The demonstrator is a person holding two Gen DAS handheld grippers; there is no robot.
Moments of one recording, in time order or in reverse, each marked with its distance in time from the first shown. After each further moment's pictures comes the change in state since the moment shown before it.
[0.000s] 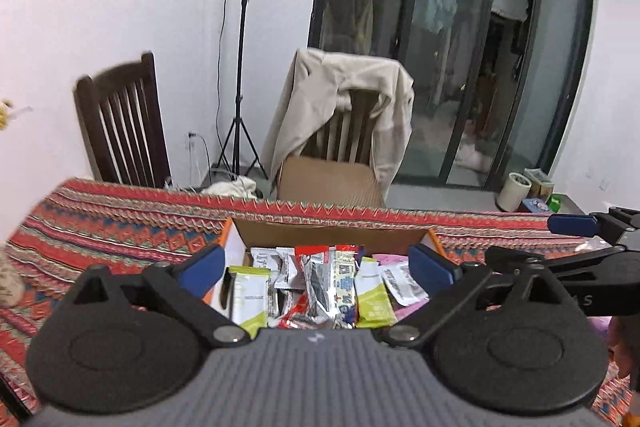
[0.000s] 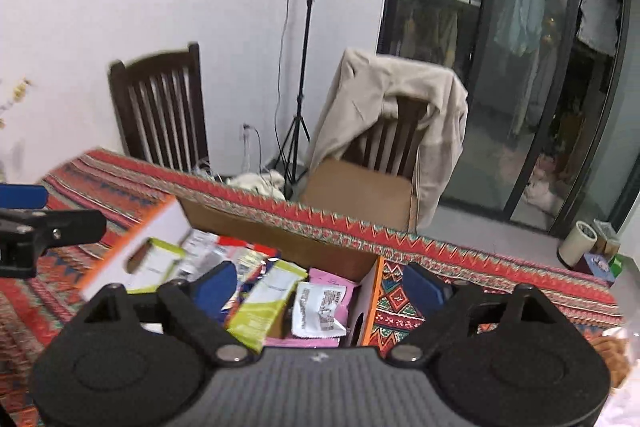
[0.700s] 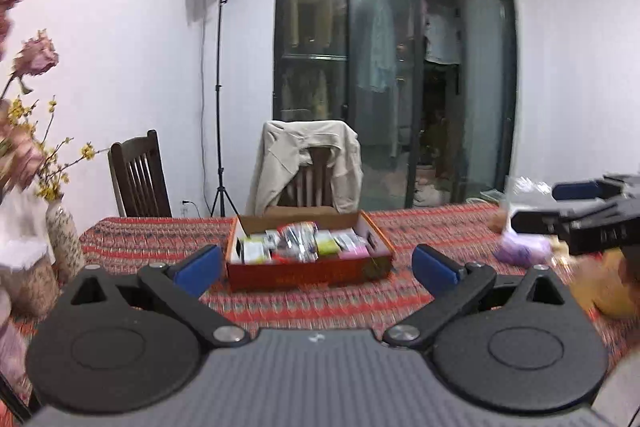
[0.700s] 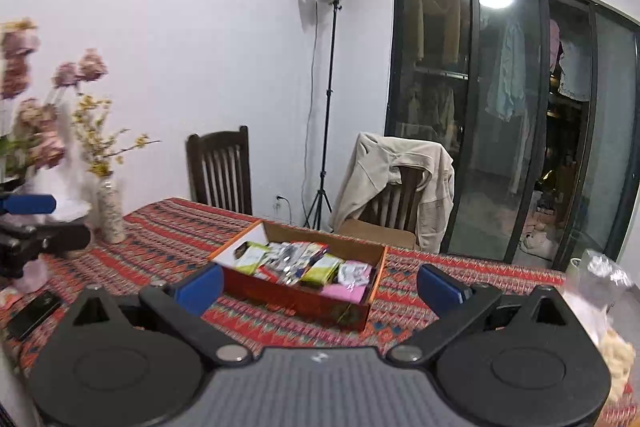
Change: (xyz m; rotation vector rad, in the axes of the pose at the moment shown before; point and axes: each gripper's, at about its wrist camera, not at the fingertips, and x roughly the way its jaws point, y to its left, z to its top) left arm -0.287 -0.017 -0.191 0.145 -0.254 -0.080; right arm -0.301 0.040 -0.159 0.017 -0.270 0.048
